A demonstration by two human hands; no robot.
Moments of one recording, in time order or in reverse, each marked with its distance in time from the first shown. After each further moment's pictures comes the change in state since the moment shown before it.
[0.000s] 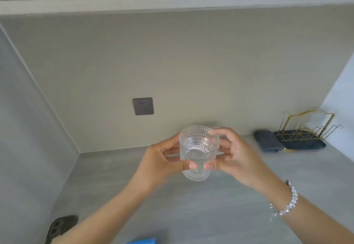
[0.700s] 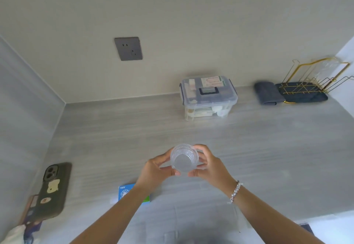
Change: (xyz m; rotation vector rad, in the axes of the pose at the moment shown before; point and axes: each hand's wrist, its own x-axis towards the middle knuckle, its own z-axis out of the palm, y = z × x) left_hand -0.059 -0.198 0.060 -0.066 -0.032 -0.554; right_hand -0.044 0.205 0.051 -0.140 -0.084 0.336
